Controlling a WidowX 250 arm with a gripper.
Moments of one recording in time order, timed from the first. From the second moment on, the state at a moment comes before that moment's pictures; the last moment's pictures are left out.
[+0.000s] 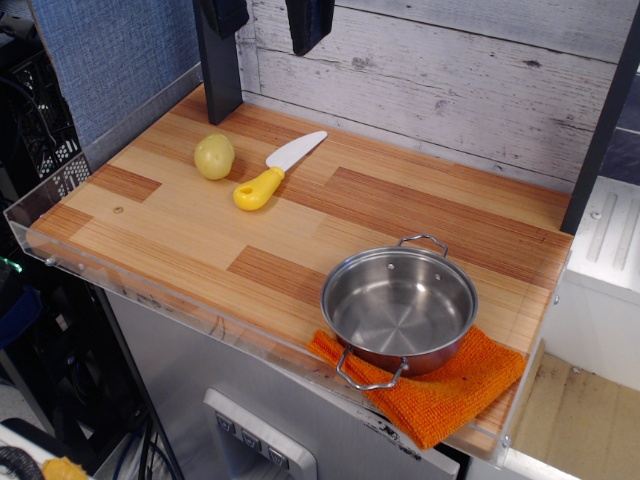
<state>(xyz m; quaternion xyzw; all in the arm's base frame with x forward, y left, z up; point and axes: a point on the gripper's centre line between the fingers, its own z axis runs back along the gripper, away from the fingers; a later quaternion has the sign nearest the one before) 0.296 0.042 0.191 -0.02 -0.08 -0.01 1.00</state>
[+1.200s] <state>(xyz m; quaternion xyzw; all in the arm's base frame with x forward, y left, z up) 0.257 -0.027 0.094 -0.03 0.01 -0.02 1.00</state>
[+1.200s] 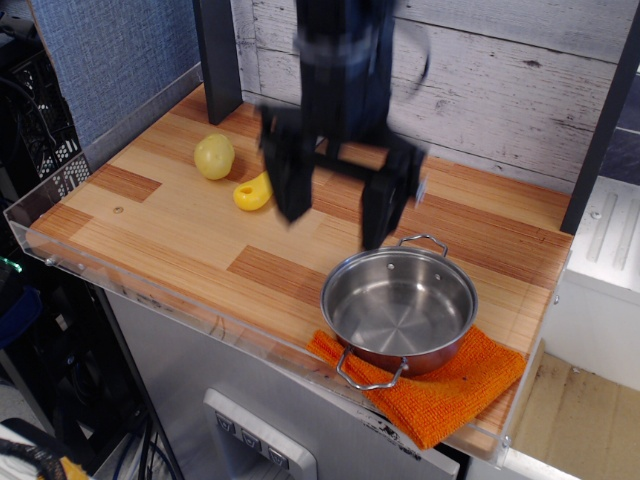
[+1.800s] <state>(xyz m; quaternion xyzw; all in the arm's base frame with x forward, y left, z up) 0.263 -0.032 0.047 0.00 0.06 0.00 1.00</state>
